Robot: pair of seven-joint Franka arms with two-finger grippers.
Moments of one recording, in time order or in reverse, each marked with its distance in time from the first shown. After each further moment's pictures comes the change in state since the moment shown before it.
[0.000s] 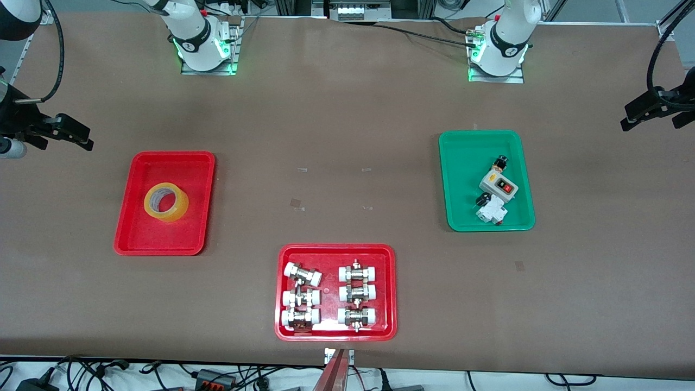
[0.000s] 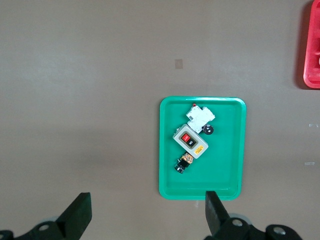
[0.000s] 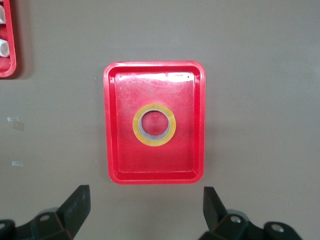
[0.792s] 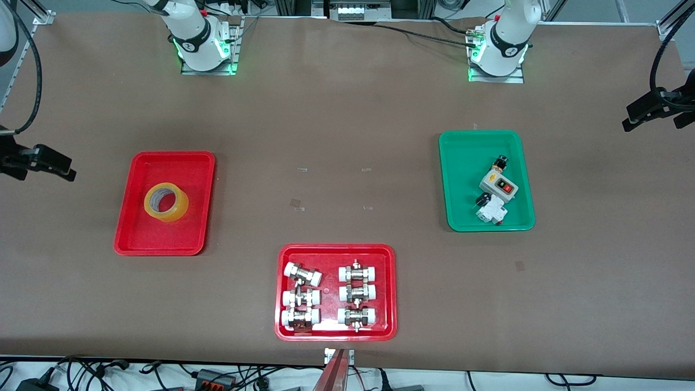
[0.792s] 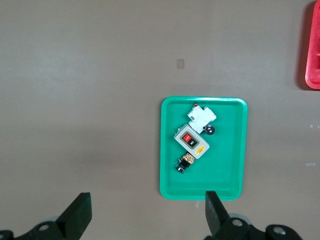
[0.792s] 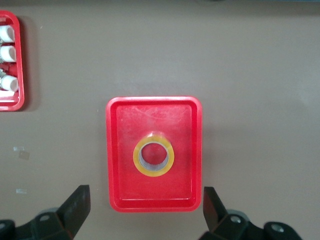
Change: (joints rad) left arm 0.000 0.001 0.008 0.000 0.000 0.000 0.000; right arm 0.002 0.175 0.000 0.252 0.002 -0.022 0.000
